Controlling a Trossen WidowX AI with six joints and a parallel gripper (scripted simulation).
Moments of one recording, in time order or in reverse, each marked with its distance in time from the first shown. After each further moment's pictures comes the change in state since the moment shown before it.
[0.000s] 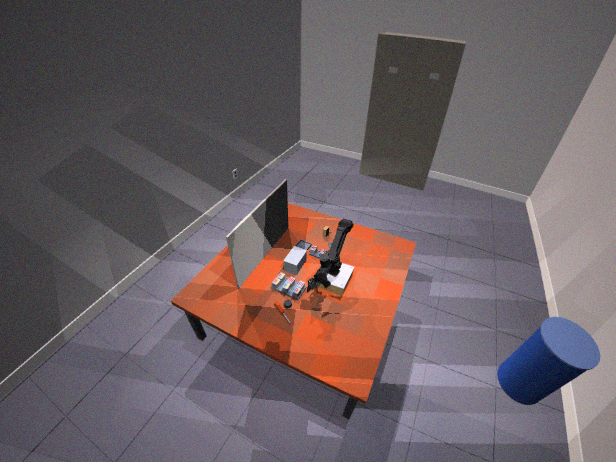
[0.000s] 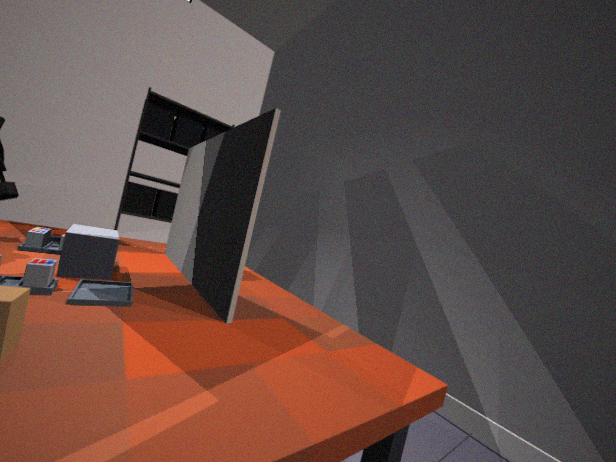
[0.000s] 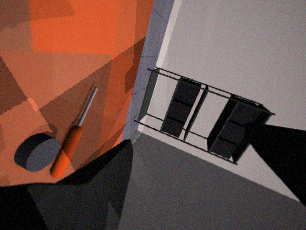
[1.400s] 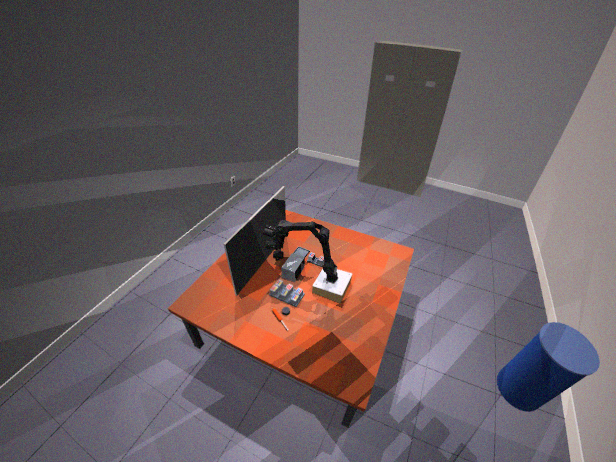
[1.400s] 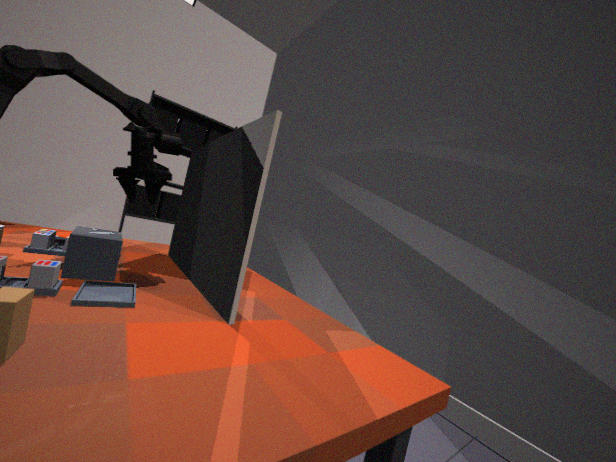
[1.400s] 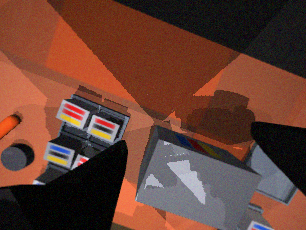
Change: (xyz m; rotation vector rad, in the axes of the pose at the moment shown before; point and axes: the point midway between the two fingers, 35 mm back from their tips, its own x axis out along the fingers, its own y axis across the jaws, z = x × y) arm -0.141 0.153 -0.313 2.275 1.547 0.743
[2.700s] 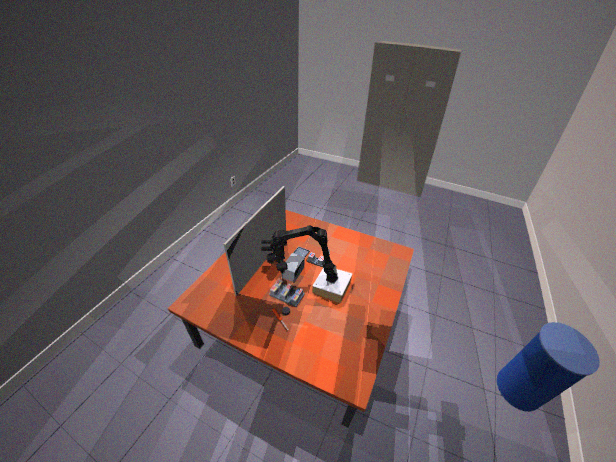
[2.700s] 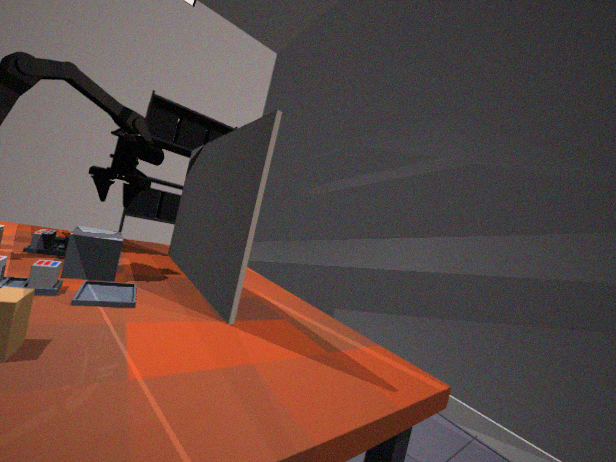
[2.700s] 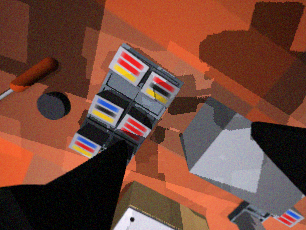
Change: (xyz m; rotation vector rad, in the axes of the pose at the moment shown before) arm 0.012 0.091 -0.020 -0.159 0.174 0.100
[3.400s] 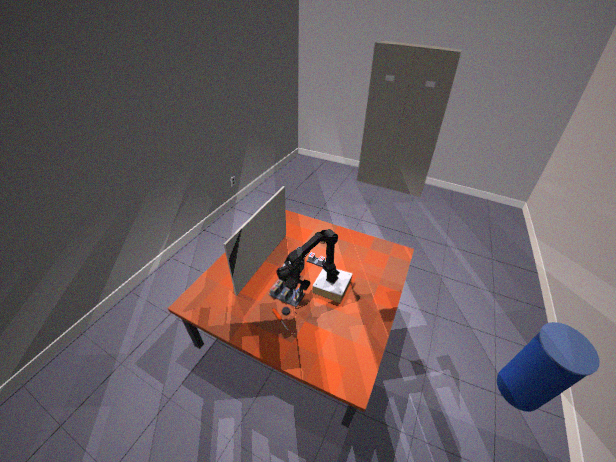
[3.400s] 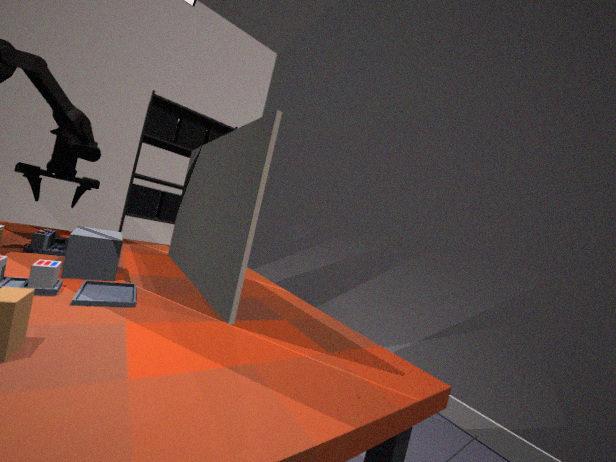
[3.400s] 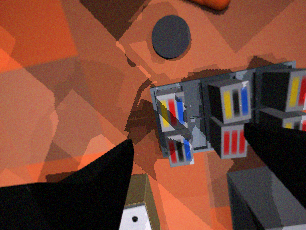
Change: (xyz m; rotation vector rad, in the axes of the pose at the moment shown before) arm 0.042 0.160 -0.054 -0.822 -0.022 0.010
